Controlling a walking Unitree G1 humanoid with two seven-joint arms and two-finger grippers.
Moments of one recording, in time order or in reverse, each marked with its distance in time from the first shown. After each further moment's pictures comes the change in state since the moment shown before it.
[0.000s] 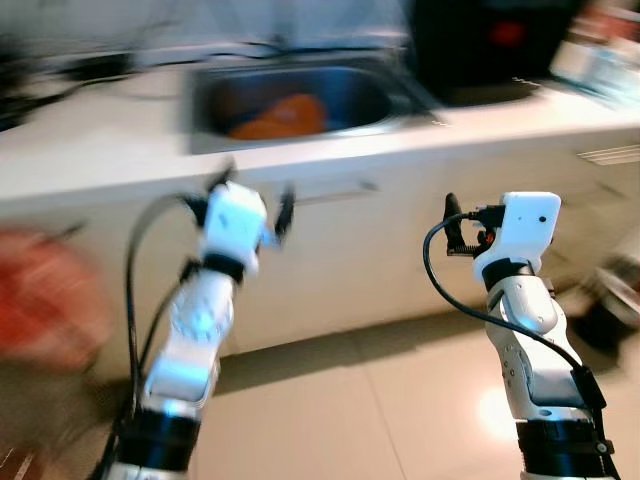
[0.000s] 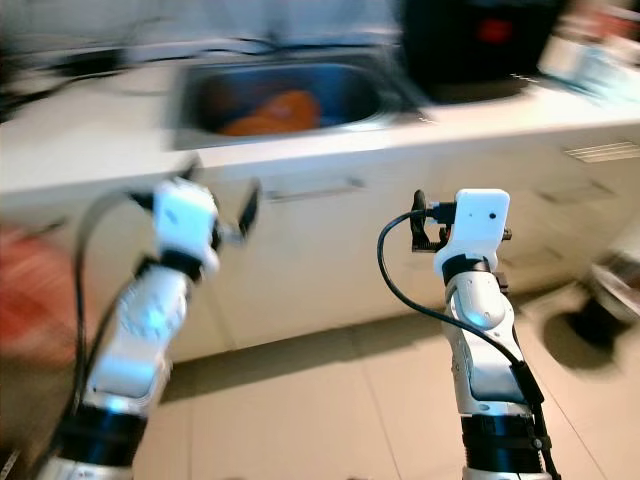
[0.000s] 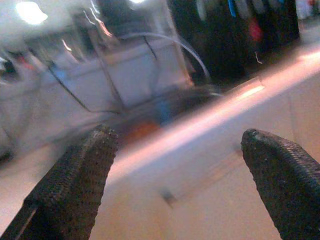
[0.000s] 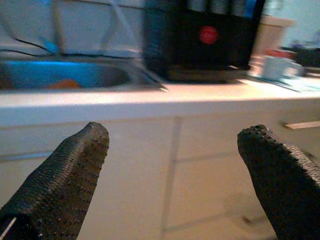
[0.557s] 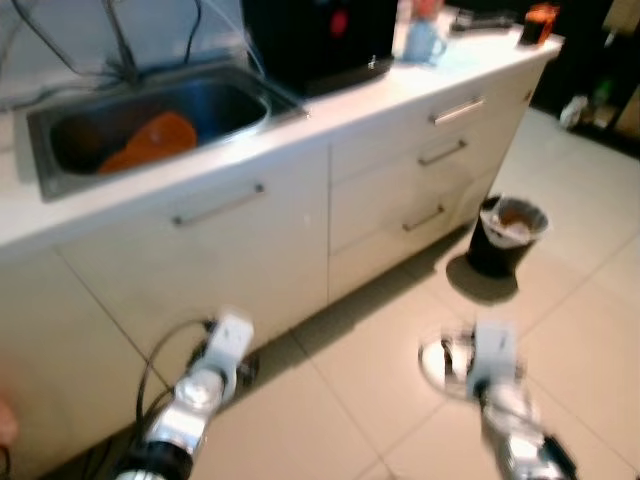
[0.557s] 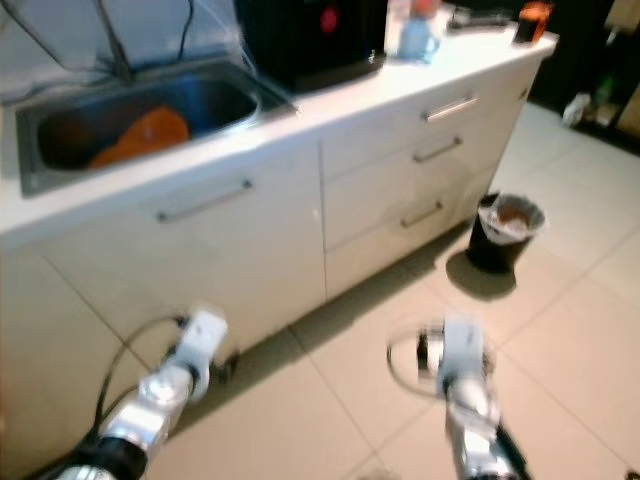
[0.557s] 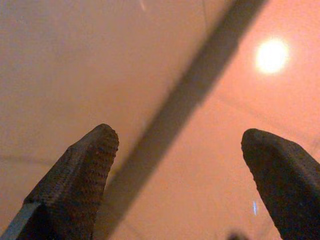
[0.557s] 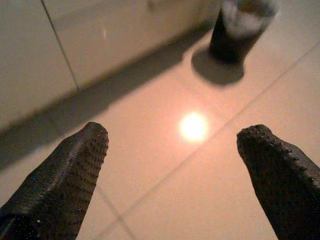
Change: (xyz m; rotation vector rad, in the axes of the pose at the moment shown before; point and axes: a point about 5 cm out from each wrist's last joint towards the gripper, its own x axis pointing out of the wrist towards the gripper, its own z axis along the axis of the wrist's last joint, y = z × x) left arm -0.098 -0.025 -0.174 0.001 0.973 -0.204; right arm -0.073 -0.019 -0.169 -0.046 0.683 -0.059
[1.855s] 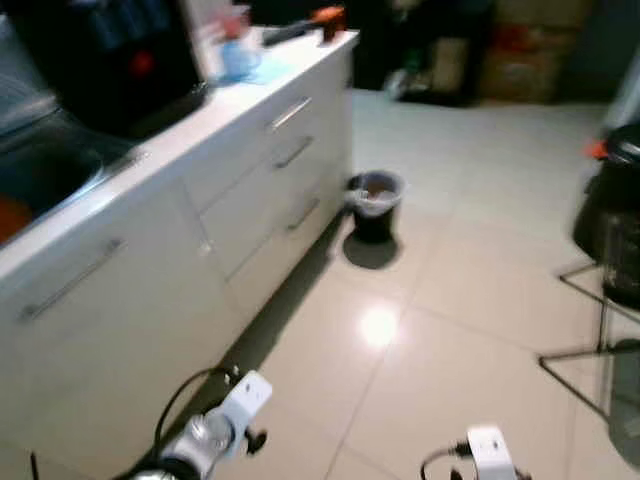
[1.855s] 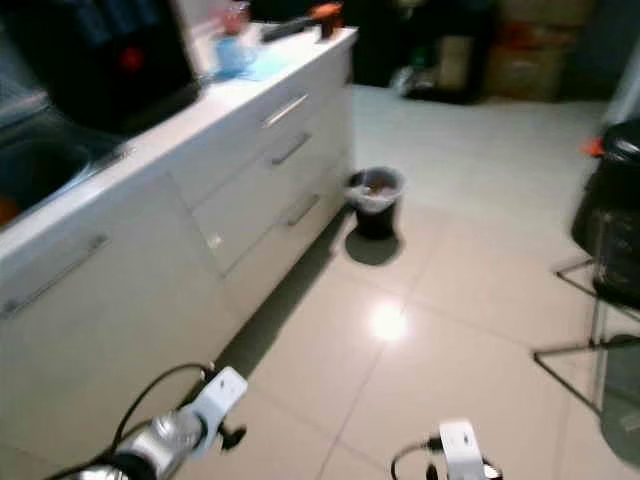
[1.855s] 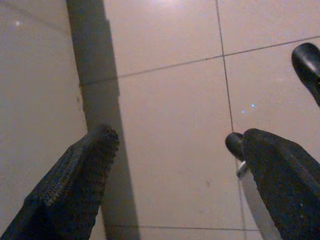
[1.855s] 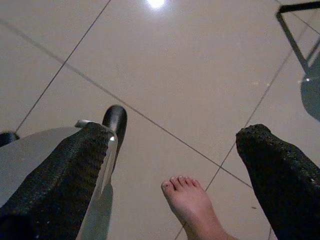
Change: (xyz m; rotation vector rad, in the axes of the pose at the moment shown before) left arm -0.001 -0.030 -0.044 0.158 0.208 -0.210; right arm -0.041 -0.016 -0.126 -0.217 0.422 0.057
